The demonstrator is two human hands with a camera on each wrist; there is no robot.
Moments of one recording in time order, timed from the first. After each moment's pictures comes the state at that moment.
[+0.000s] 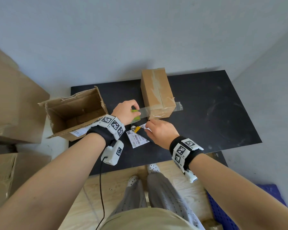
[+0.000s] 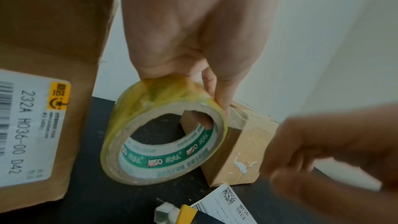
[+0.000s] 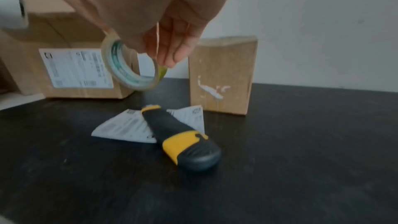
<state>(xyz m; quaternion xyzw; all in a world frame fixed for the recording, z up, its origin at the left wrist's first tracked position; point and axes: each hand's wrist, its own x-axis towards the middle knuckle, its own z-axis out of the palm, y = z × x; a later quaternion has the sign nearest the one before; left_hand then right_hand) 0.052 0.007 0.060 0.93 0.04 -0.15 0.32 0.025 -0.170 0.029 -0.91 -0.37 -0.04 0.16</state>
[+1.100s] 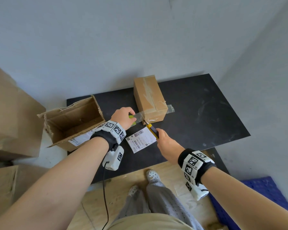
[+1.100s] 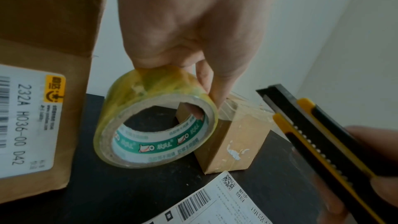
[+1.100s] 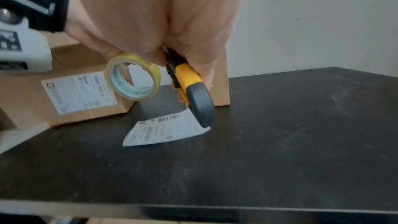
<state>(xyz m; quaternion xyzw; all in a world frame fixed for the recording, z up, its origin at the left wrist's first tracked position) 0.048 0.001 0.055 0.95 0.05 -0.14 0.27 -0.024 -0.187 0.057 -0.93 -0.08 0.29 0.23</state>
